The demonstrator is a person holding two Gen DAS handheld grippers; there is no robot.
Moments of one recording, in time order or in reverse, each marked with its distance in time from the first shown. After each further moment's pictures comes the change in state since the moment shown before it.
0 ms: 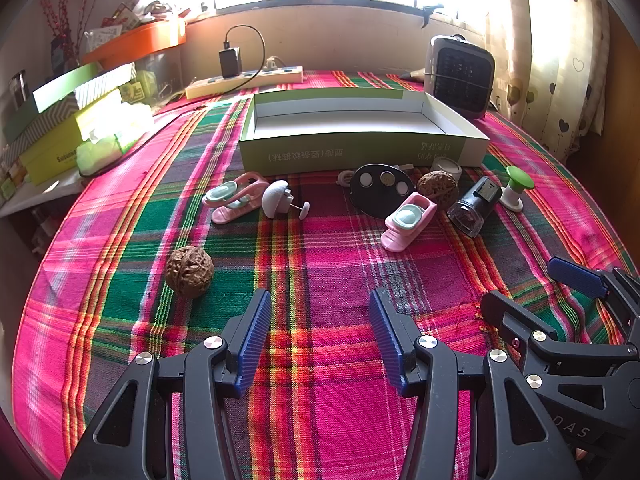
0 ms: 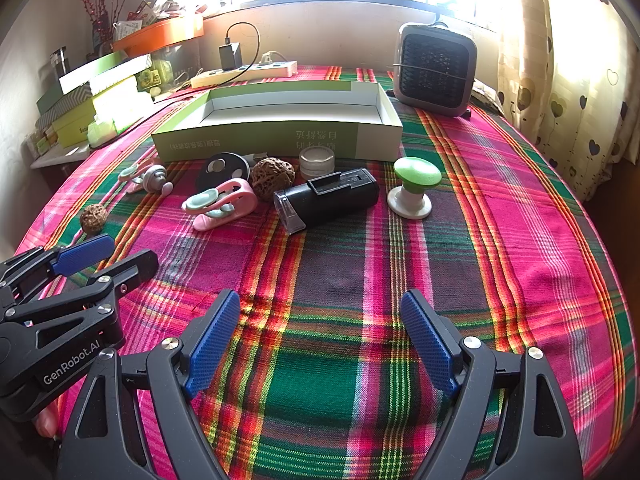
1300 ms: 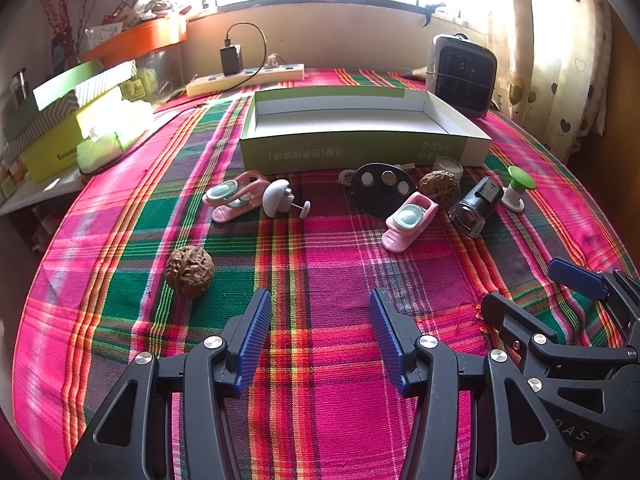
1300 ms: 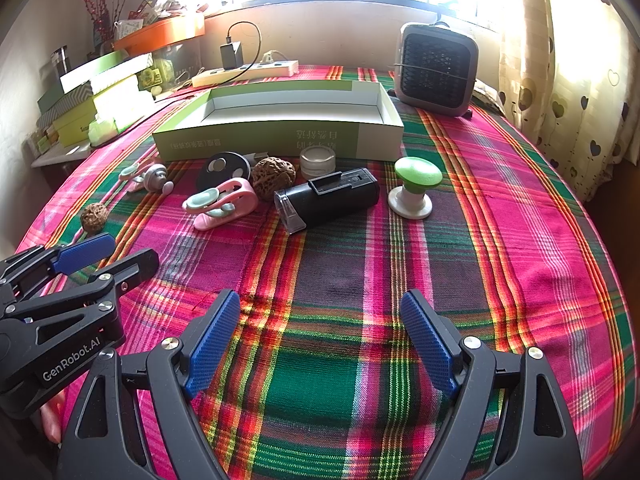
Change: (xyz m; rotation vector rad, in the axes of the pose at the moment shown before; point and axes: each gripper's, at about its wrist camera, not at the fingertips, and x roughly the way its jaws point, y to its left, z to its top) left arm 0.000 0.000 0.000 -0.001 0.005 0.001; right arm 0.000 -0.004 0.000 -0.005 0.002 0.004
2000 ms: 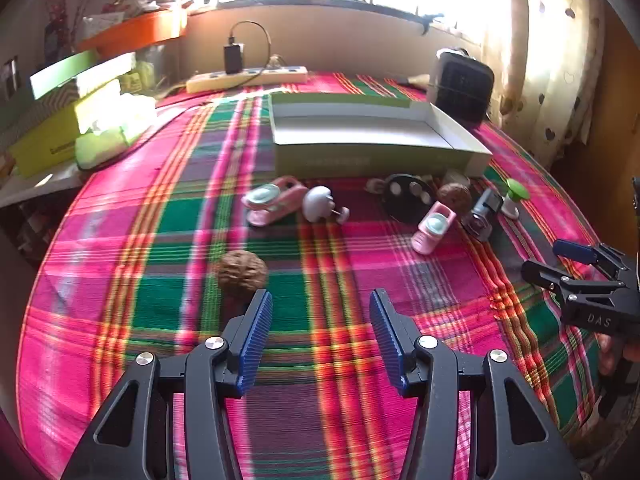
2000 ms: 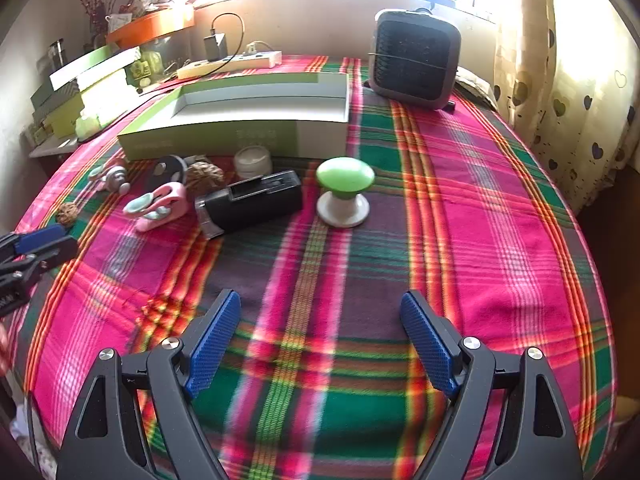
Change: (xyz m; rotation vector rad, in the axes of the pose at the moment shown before) left arm -0.012 0.048 0.003 -0.013 -0.004 -0.086; right arm 0.008 -0.057 0.015 -0.029 0.049 -0.001
